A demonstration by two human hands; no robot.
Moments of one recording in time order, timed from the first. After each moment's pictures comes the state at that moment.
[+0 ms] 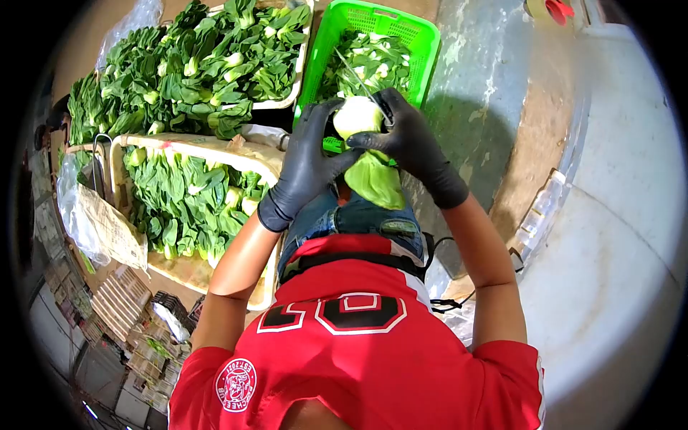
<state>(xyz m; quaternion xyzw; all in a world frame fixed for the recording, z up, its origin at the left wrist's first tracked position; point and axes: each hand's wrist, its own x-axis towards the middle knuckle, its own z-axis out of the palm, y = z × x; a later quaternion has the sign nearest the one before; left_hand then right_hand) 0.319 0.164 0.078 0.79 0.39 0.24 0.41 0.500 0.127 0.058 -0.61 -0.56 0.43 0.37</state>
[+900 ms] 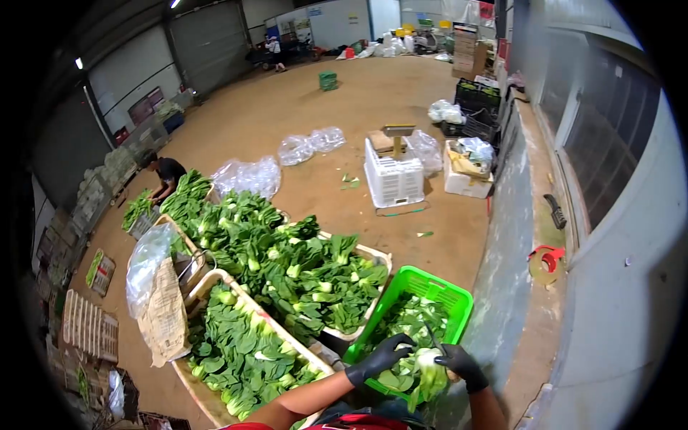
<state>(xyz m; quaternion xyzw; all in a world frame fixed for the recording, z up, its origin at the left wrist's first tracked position) 0.337 0.207 0.032 0.64 0.33 0.27 0.64 0.573 0.147 0.070 -0.55 -0.60 0.53 0.25</state>
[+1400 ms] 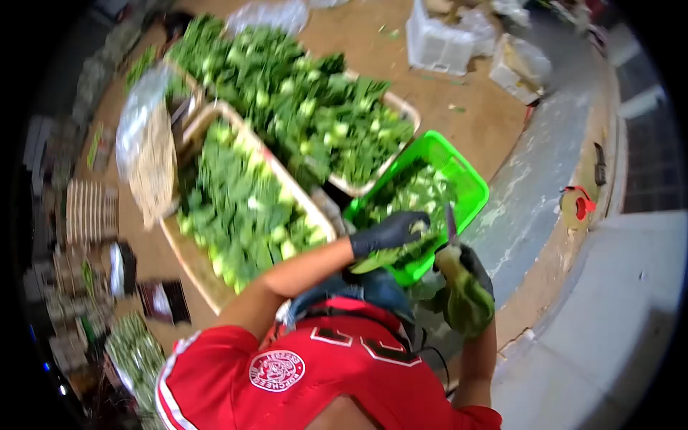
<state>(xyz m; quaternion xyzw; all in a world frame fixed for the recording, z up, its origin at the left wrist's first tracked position) 0.318 0.213 0.024 0.72 0.38 0.18 0.56 0.525 0.113 0.073 -0.55 -0.57 0.51 0.33</state>
